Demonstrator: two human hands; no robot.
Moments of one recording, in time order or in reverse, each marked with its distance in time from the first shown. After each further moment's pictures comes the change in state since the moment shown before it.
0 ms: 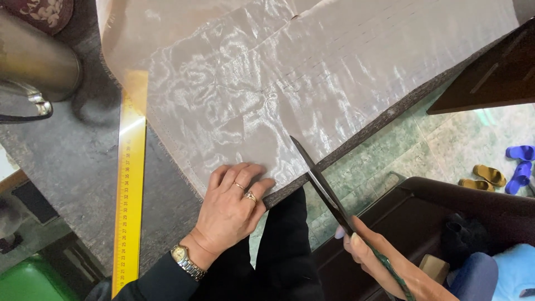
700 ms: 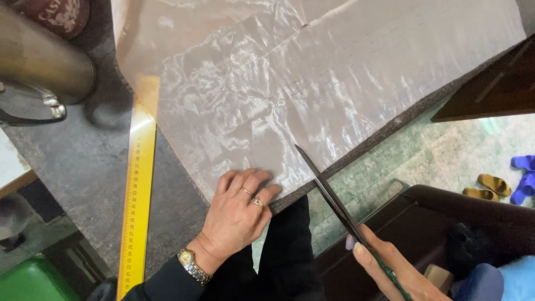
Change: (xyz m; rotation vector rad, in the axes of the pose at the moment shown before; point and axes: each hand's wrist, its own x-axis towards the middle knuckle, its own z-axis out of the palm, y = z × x) left_hand 0.003 0.000 -0.003 -0.033 0.013 -0.002; right_hand 0.015 0.021 0.000 -0.371 0.137 -0.336
